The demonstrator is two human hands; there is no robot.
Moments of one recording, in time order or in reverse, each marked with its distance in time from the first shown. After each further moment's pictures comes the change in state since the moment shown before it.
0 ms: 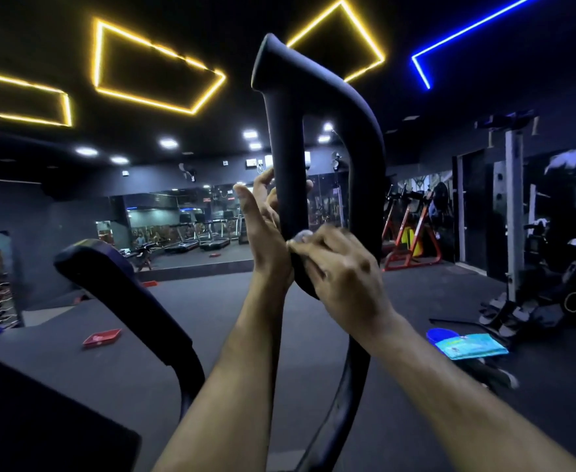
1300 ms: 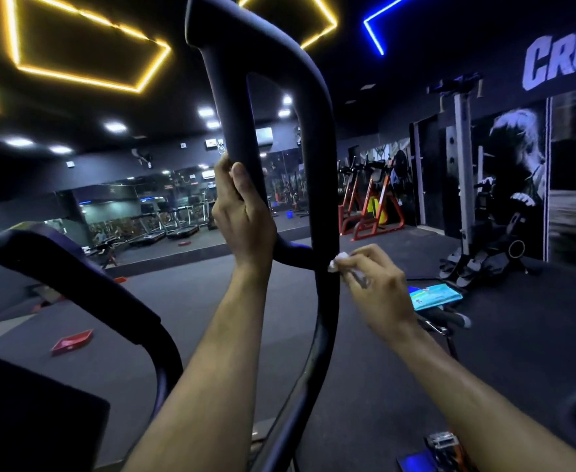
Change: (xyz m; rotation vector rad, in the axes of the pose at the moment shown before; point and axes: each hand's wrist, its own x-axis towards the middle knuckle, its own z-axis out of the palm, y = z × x) left_hand -0.017 -0.027 0.006 0.576 0.268 0.501; right_hand -0.116 0.053 -0.037 0.013 -0.036 0.468
